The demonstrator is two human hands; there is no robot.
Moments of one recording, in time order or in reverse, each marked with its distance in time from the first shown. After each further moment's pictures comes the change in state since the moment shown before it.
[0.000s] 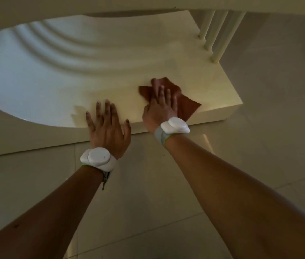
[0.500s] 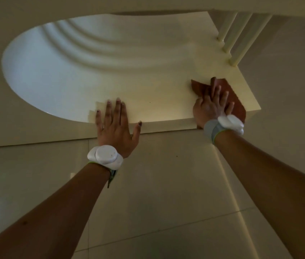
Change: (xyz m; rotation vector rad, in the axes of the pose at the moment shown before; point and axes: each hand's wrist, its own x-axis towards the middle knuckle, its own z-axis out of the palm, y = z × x) left_hand -0.006 -0.023 0.000 0.017 0.026 -0.001; right_hand 0.015 0.068 -0.029 0.051 0.051 0.350
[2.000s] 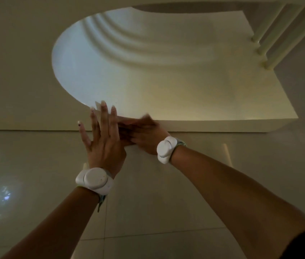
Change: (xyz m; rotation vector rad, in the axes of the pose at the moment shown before) left_hand -0.052 -0.059 -0.016 0.137 0.136 -0.146; right_hand -0.089 -0.114 0.125 -0.230 0.101 -1.462
